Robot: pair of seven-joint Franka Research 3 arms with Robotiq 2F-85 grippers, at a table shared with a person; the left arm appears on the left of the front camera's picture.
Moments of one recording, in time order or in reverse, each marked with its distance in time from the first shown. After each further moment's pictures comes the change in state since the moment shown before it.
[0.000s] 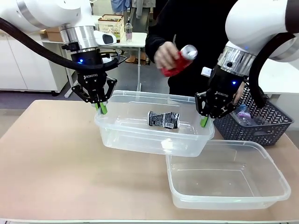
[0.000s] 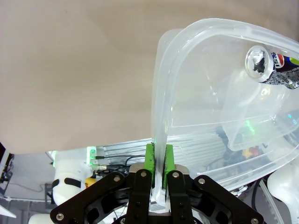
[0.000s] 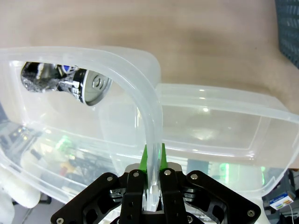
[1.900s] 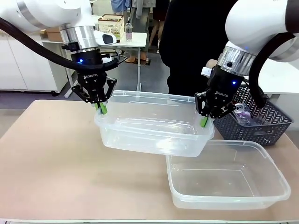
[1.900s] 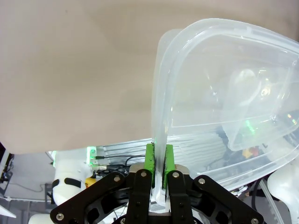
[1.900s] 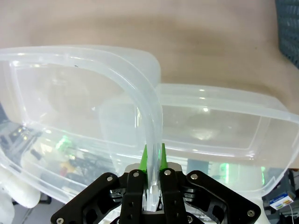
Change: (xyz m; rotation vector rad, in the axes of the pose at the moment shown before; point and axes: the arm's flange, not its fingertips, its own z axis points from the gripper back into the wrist) left arm 0.000 0.000 0.000 0.000 0.000 0.000; right arm 0.000 0.000 0.000 0.000 0.000 0.000
